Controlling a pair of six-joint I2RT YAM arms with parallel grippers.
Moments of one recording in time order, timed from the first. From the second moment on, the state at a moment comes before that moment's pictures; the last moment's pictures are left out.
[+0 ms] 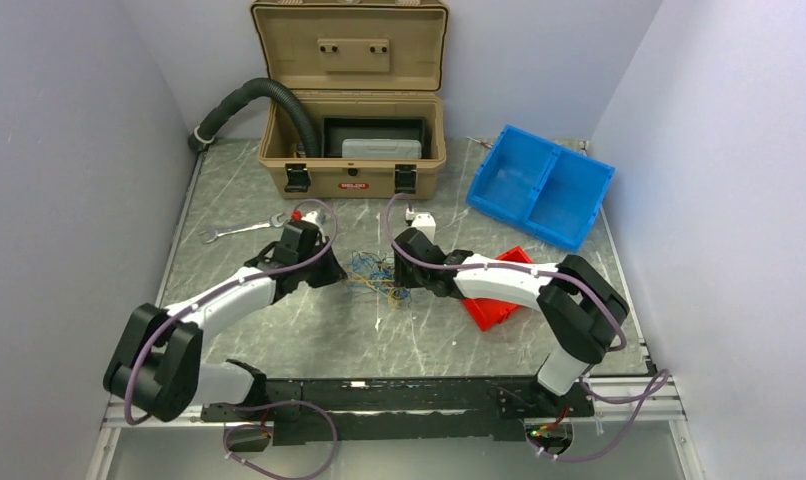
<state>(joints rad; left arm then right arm) -0.44 1.33 0.66 -0.16 0.10 -0.66 0.88 1.67 0.95 -0.18 0.32 0.67</state>
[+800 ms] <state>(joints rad) -0.37 1.18 0.56 -0.26 0.13 -0.50 0.73 1.39 0.84 -0.24 0.13 0.52</state>
